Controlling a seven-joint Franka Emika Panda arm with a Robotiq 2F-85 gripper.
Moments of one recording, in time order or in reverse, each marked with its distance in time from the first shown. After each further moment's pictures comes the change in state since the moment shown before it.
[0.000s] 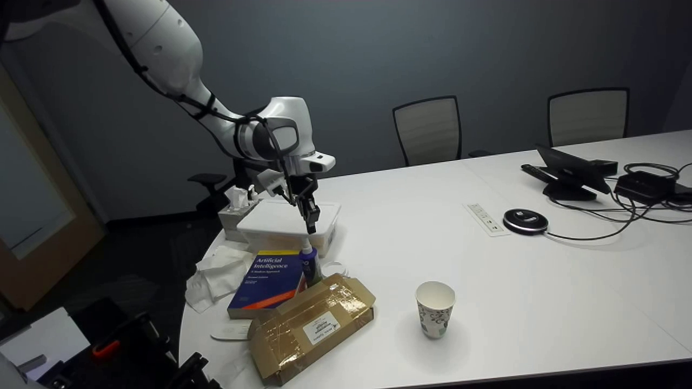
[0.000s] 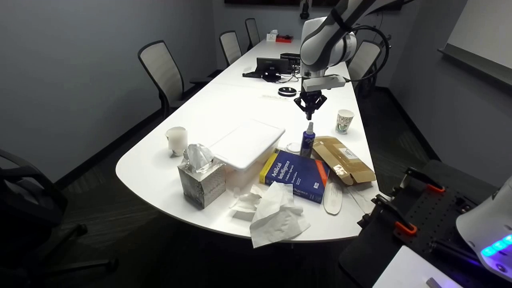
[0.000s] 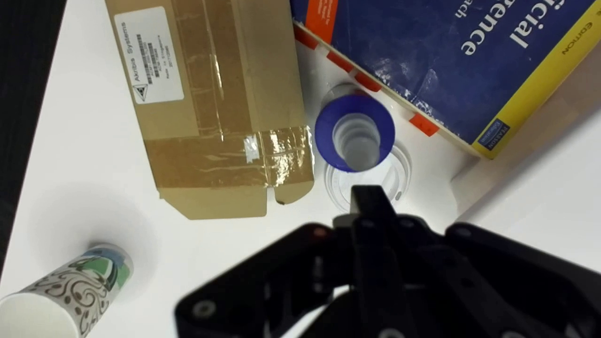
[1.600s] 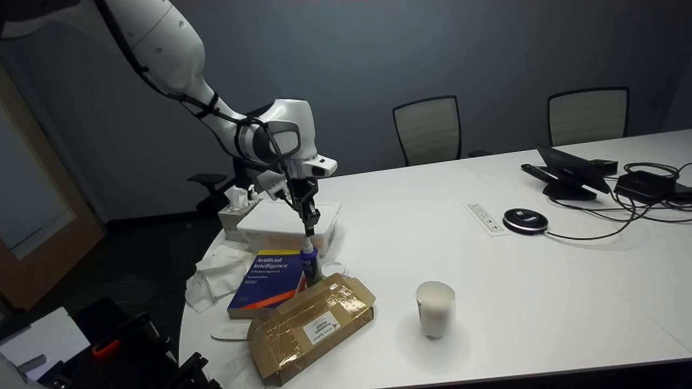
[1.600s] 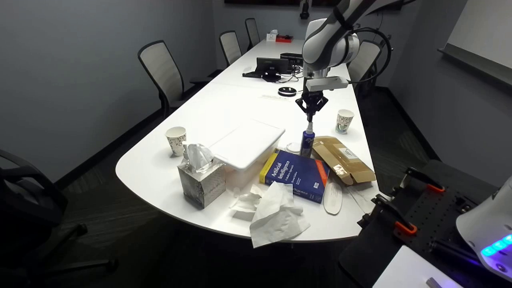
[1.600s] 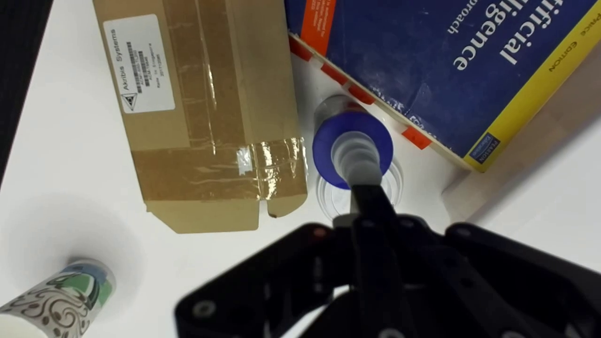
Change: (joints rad) arm -0.050 -0.003 0.038 -0.017 0.051 0.008 -0.075
